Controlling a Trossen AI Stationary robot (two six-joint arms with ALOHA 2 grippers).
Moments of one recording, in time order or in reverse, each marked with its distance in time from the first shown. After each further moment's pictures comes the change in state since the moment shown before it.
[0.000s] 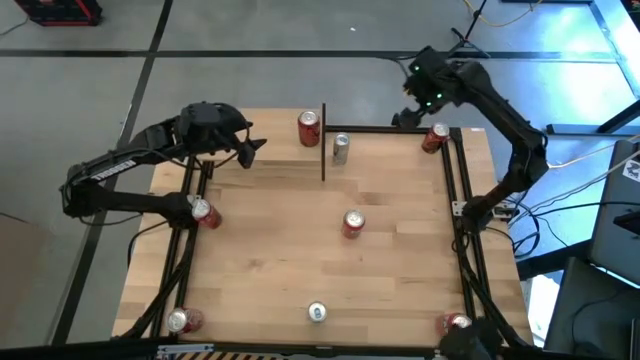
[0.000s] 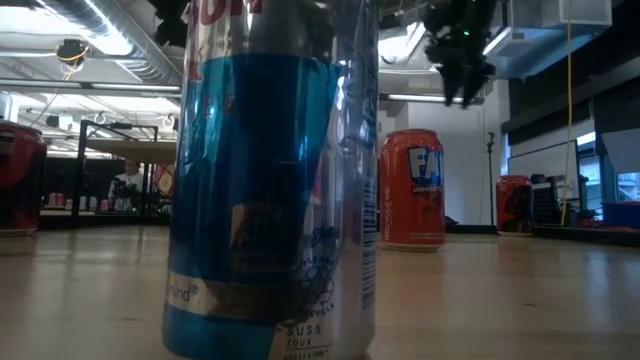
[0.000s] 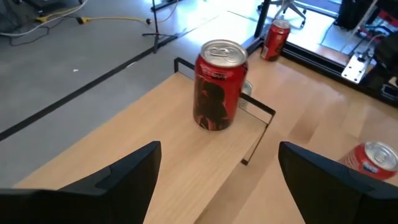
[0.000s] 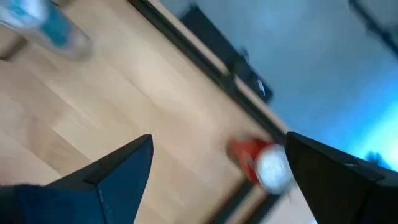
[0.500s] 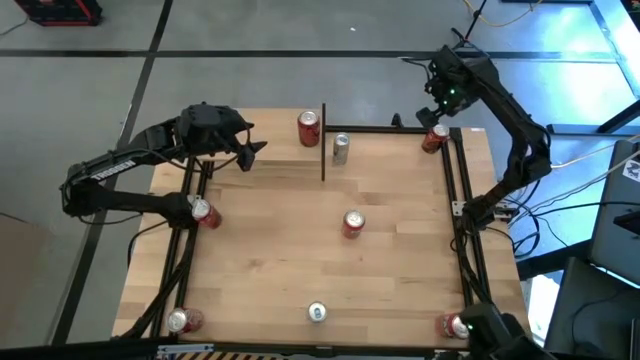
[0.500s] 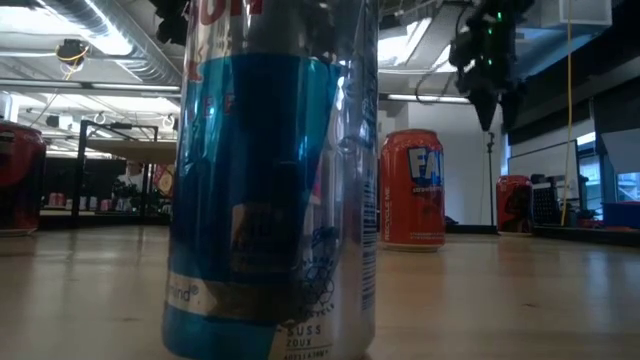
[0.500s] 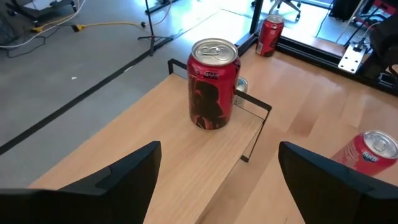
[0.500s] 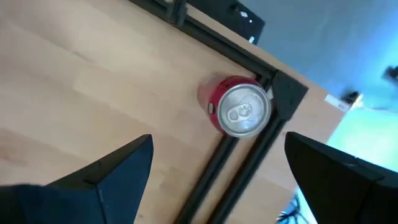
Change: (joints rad) left arm -0.017 0.000 0.000 -0.002 0.000 0.049; right arm -0.222 0.002 -0.146 -0.034 -0.021 0.039
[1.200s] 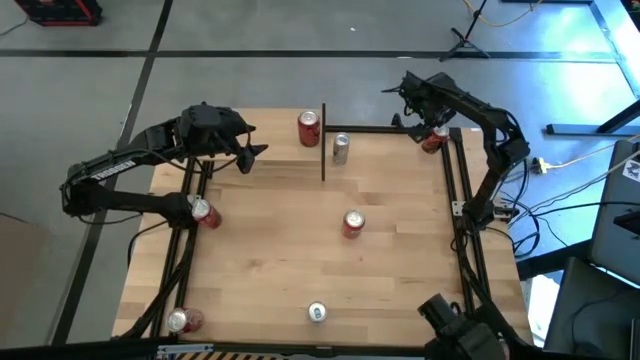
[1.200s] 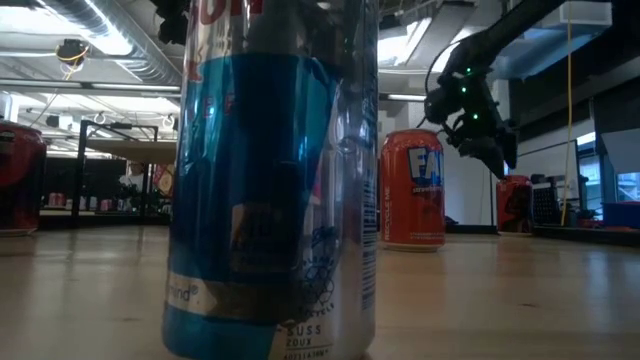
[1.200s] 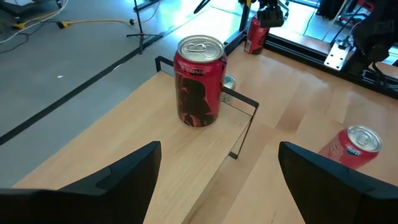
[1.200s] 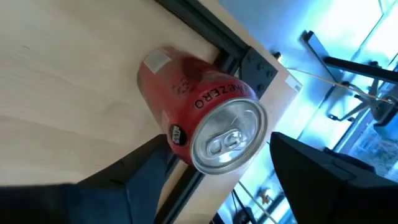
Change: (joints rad) left arm -0.005 0.000 0.000 -0.003 0.042 -0.007; right arm 0.070 0.210 -0.148 0.075 0.343 0.042
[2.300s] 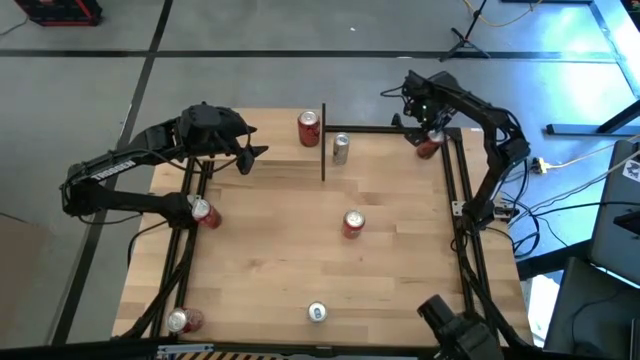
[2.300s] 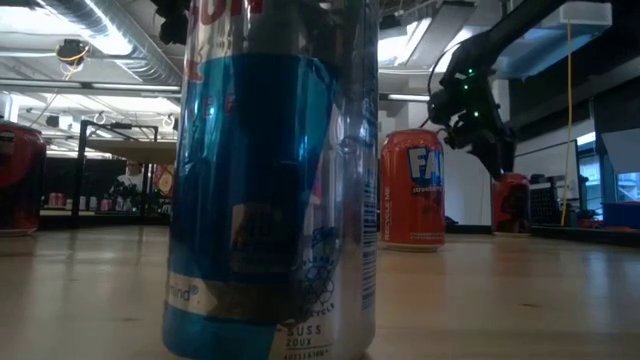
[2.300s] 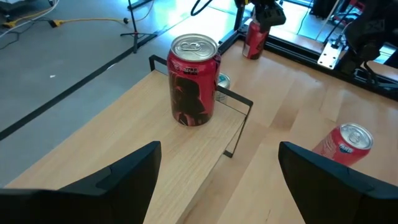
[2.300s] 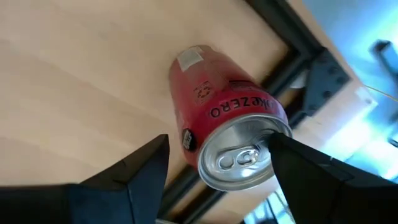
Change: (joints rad) left arm 0.000 0.000 0.000 0.000 0.026 -0.001; right arm -0.007 0.004 0.003 -0.022 -0.274 -0.109
